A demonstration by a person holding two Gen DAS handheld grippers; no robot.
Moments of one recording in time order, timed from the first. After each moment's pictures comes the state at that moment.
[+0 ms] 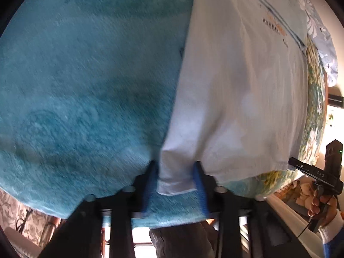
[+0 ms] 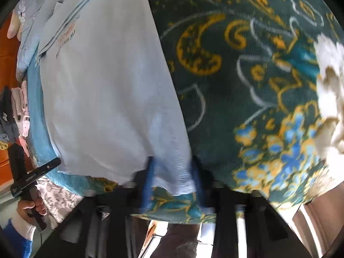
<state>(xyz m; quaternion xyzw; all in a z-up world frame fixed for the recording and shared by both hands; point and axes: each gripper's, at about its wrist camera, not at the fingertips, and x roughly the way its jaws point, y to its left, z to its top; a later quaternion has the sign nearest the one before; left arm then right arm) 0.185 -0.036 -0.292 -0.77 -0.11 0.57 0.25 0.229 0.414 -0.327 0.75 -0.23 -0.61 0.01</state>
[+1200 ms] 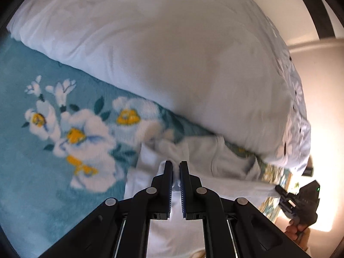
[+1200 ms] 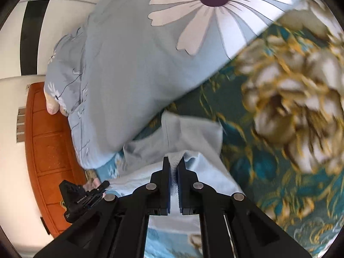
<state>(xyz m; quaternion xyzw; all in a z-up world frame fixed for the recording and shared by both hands) -0.180 0.006 -0.236 -0.65 -0.29 0.66 0.23 -0.126 0.468 -0.259 0.61 -0.42 -0.67 0.05</state>
